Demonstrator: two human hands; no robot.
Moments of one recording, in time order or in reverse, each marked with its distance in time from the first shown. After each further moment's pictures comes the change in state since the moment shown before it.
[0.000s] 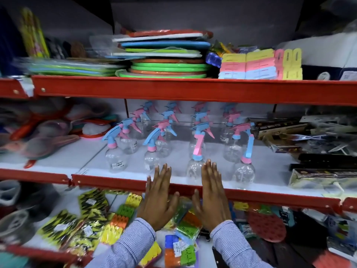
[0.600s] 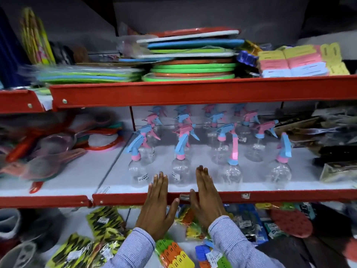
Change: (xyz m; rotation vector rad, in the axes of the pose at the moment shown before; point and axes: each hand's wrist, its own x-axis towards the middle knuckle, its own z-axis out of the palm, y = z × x) left_hand -0.002 -0.128 -0.040 0.081 -0.098 0.034; right_hand 0.041 -0.085 0.097 0.040 -0.105 0.093
